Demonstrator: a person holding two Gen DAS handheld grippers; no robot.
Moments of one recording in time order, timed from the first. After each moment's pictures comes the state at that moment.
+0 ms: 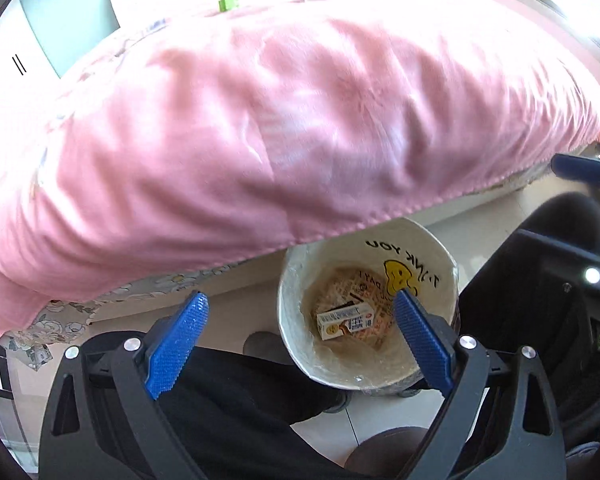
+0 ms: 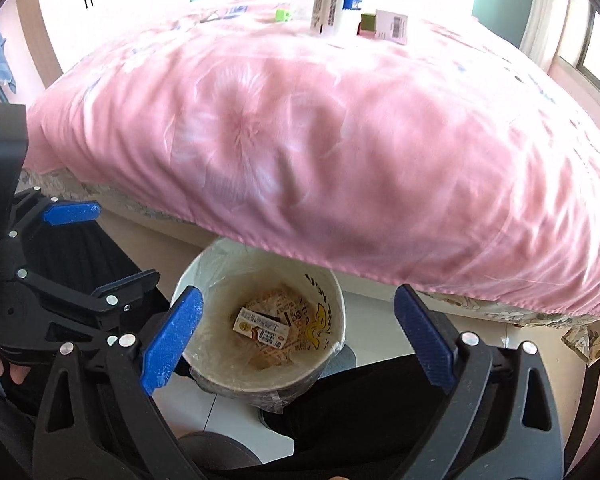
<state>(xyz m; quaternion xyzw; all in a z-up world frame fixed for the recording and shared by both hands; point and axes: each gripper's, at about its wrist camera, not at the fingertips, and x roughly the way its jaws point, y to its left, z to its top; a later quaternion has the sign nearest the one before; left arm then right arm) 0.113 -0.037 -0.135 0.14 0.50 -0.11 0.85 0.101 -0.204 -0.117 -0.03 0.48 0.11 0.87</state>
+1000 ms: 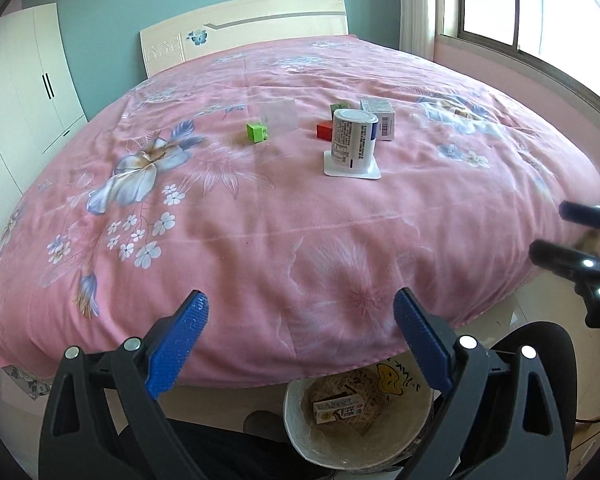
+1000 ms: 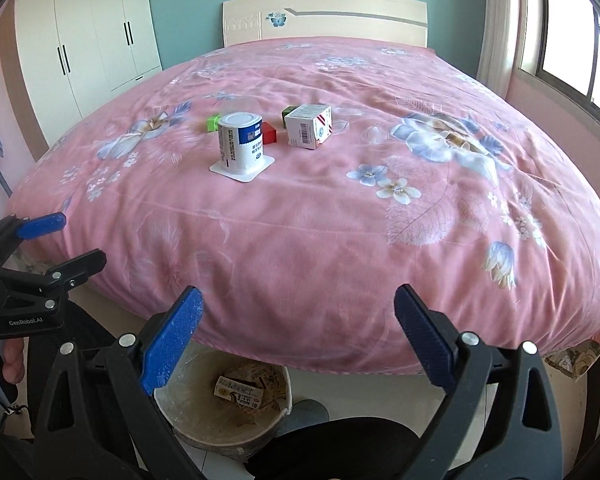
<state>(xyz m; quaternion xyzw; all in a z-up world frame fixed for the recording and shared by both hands) 0.161 -0.056 -0.038 0.10 0.39 -0.10 0.91 0.152 -0.284 -0.040 0.01 0.41 0.07 0.91</state>
